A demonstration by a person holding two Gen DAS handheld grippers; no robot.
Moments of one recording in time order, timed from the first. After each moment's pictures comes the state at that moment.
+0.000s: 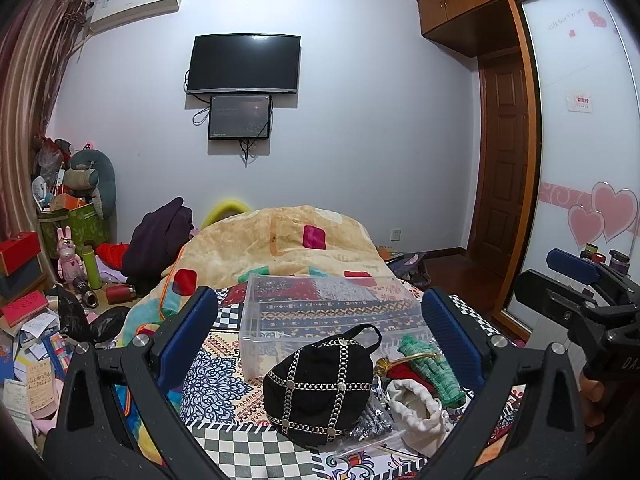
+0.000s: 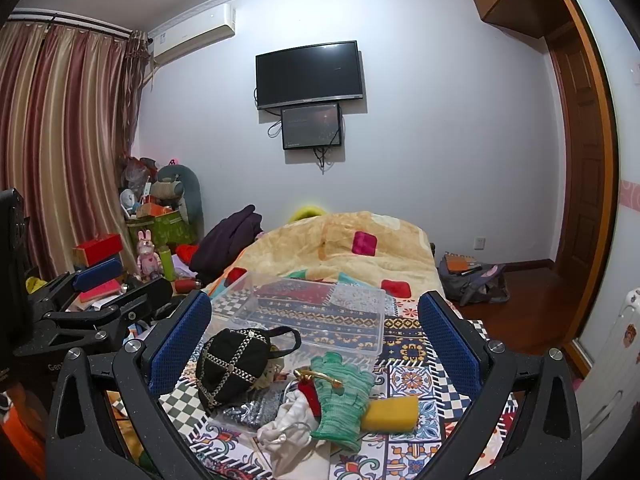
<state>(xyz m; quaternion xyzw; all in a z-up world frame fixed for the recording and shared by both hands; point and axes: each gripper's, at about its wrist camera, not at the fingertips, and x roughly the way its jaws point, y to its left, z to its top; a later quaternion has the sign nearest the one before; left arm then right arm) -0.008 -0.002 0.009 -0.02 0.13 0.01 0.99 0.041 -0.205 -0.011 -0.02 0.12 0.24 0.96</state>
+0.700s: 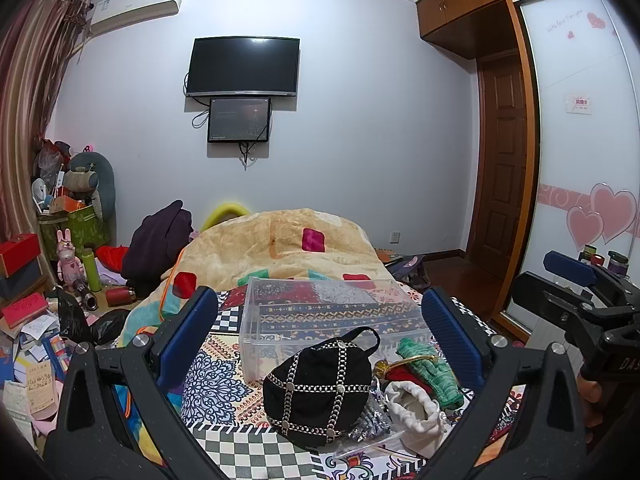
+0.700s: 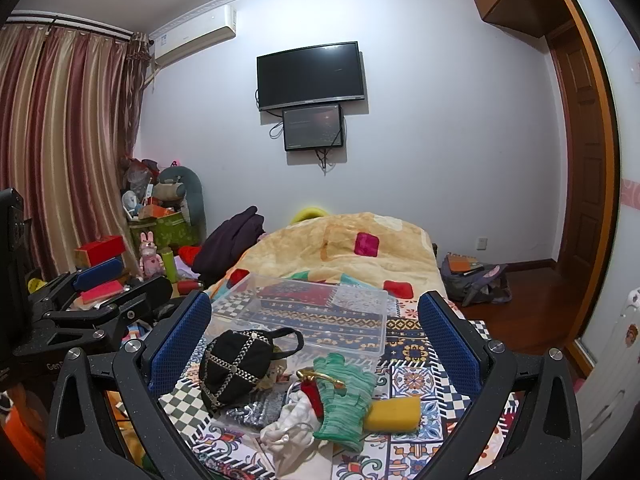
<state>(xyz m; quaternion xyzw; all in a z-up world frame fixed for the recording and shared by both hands) -0.012 -0.004 0.011 -0.02 0.12 0.01 0.99 0.038 -0.203 -0.009 -0.01 0.12 0.25 0.96</state>
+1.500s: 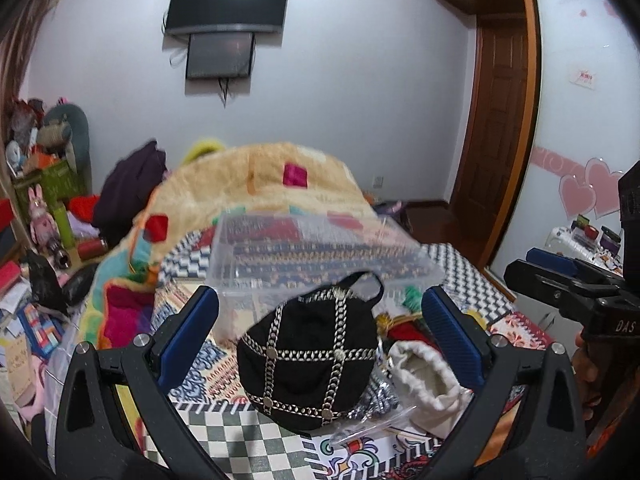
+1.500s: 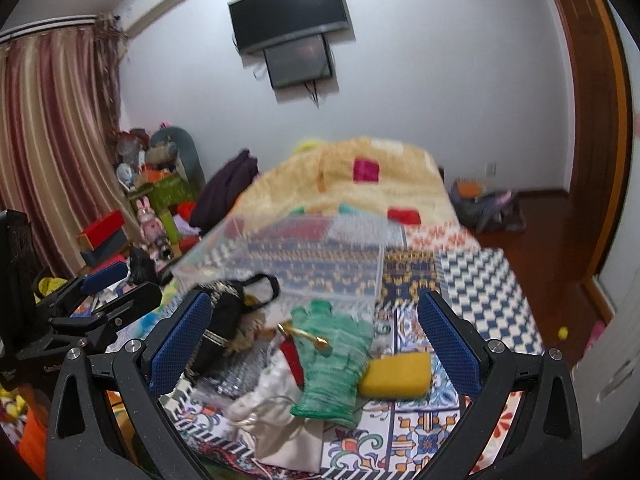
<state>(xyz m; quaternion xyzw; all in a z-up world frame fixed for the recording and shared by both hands) 0.044 0.006 -0.040 -0.05 0.24 -0.03 0.97 0.104 -0.215 -0.056 0.02 0.27 0.25 0.93</state>
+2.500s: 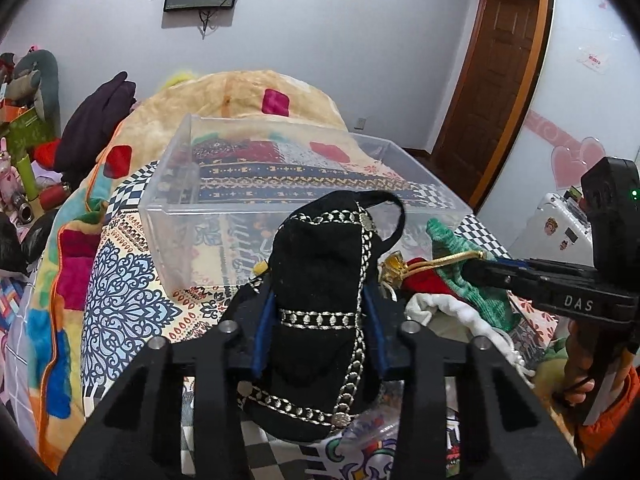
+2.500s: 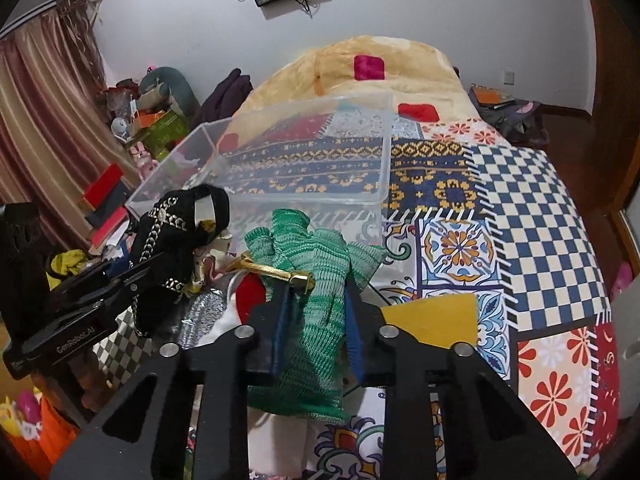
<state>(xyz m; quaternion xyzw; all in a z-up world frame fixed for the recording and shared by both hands) 0.079 0.012 -0.101 -0.07 0.34 -0.08 0.94 0.147 -0.209 -0.115 0.04 0.41 0.28 0.87</state>
